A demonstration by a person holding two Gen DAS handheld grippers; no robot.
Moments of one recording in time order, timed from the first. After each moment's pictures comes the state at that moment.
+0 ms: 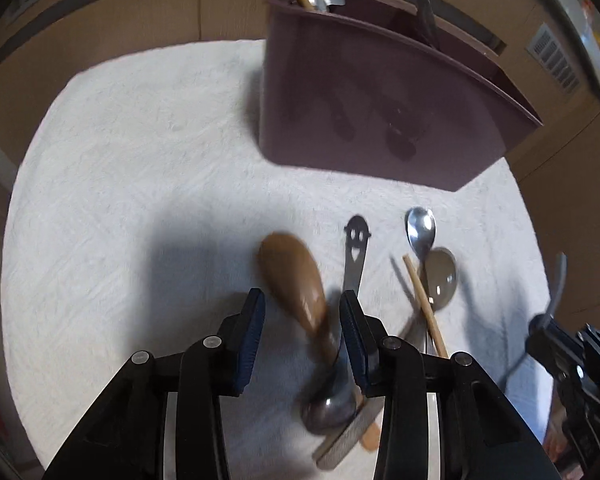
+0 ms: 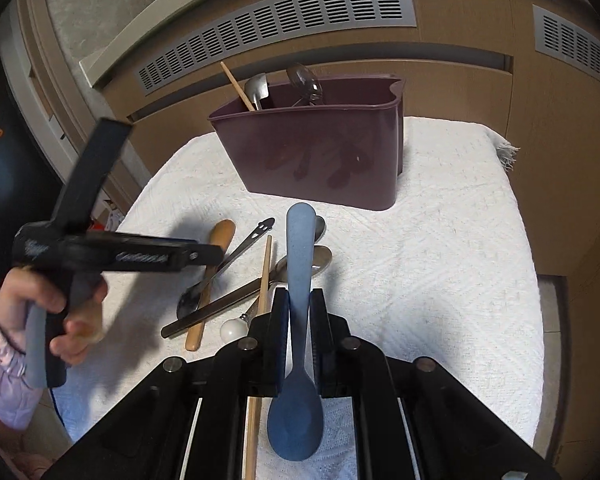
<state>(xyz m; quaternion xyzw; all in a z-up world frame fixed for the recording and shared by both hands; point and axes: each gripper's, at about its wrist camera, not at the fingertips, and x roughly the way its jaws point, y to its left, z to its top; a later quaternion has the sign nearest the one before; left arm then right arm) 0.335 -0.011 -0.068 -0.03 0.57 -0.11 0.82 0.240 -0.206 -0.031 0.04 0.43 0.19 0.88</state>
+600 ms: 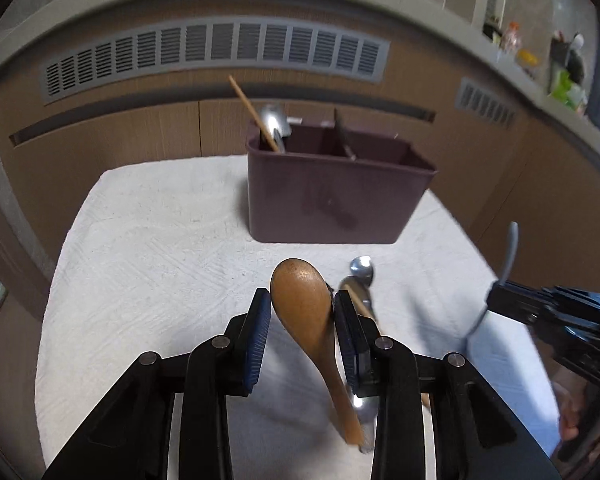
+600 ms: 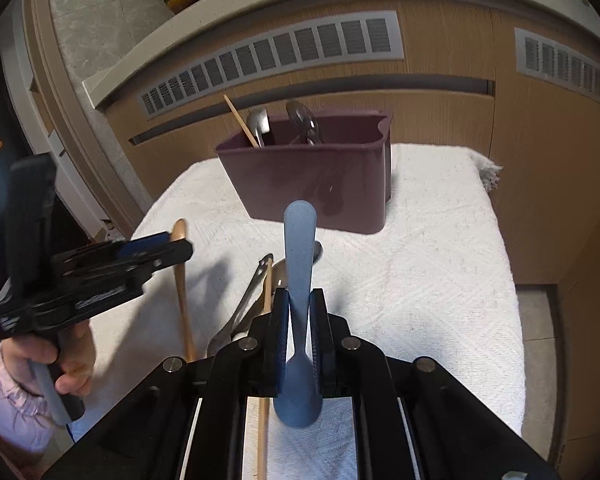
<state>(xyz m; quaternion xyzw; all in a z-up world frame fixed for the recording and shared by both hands) 0.239 0.012 -0.003 -0.03 0.37 -0.15 0.91 0.219 -0.206 0.003 0.05 0.38 0.18 0.91</state>
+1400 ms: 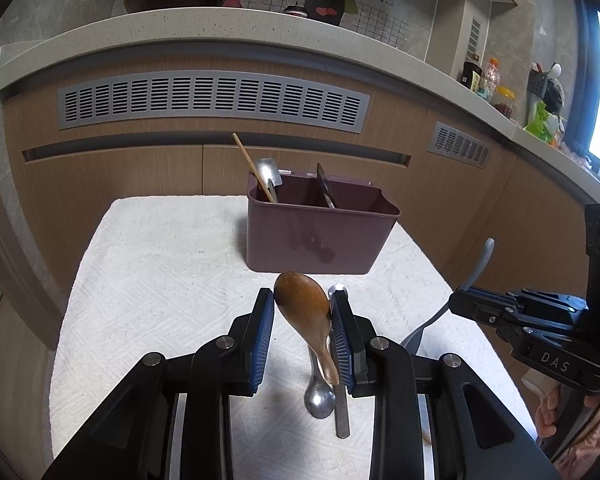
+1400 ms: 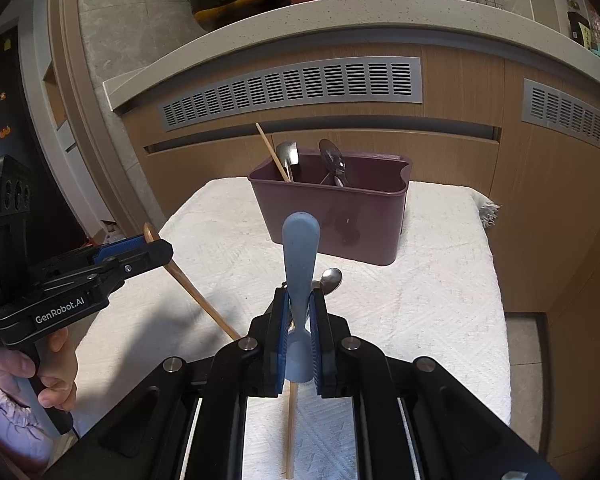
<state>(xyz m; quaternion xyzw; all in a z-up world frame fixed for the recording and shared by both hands) 0.204 0.025 0.035 -0.05 0.32 -0.17 0.93 0.204 -0.186 0.030 0.01 0.36 0.18 0.92</state>
